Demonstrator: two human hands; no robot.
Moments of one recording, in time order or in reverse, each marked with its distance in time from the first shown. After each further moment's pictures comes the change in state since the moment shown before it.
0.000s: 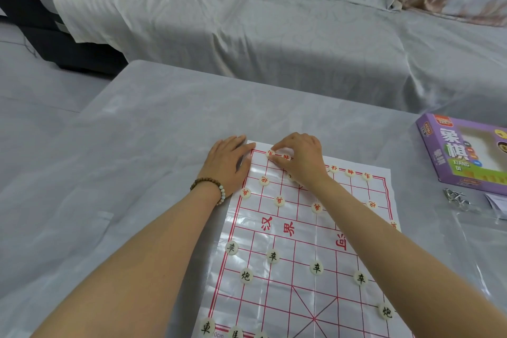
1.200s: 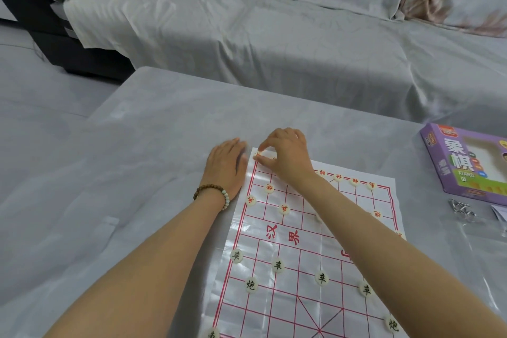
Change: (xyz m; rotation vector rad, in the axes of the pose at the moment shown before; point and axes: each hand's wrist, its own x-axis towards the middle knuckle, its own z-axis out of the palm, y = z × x) left_hand 0.001 -0.004 0.000 -0.089 0.132 -0.099; right_hand 0.018 -0.036 0.001 -0.104 0.003 -0.153
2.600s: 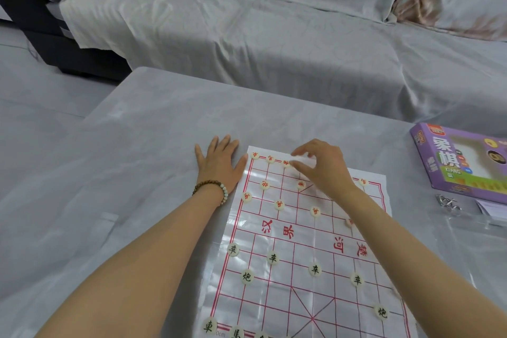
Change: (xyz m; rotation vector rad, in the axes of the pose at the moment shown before) left_hand 0.002 0.004 -0.005 0.189 -0.097 -0.128; right_hand -0.047 0.048 -0.035 0.142 0.021 0.168
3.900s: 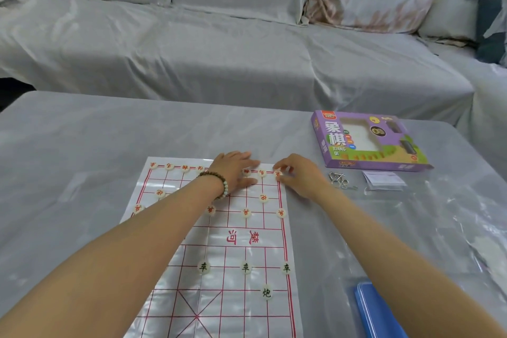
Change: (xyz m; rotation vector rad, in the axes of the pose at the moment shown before) left_hand 0.008 0.202 0.042 0.202 -0.377 0.563; right_hand -0.060 0.160 -0.073 -0.007 -0.192 0.194
